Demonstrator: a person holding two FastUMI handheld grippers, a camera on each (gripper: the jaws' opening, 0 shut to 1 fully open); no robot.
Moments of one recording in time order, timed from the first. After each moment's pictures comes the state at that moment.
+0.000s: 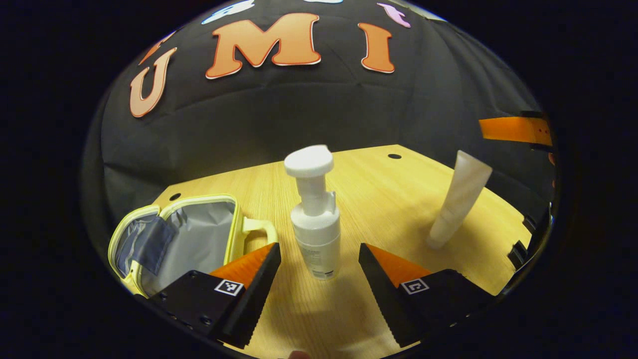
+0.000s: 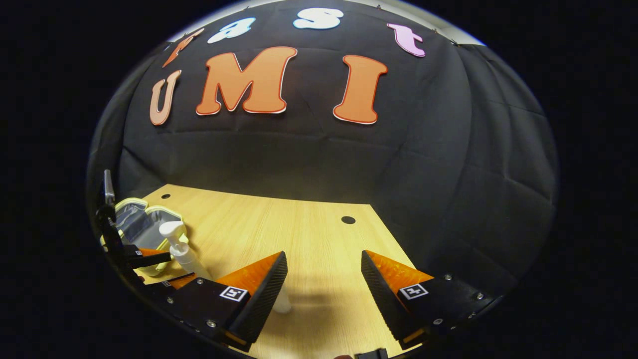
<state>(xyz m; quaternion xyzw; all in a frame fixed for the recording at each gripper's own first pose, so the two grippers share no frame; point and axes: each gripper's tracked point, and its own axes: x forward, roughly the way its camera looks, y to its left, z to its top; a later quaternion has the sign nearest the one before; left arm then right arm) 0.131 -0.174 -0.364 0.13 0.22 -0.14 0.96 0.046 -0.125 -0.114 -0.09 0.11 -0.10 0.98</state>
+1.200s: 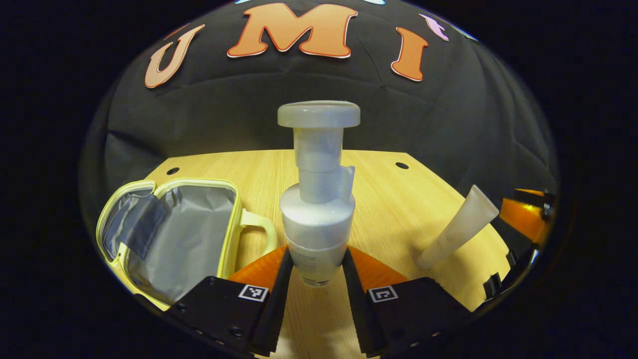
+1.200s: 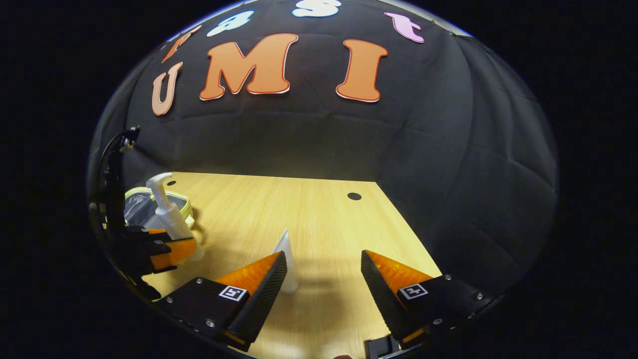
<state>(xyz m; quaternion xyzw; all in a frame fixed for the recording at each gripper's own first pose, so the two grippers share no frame) 0.134 -0.169 -0.330 0.06 0.25 -0.13 0.96 0.020 -0.106 -0.152 -0.07 0.17 -0.09 0.98</state>
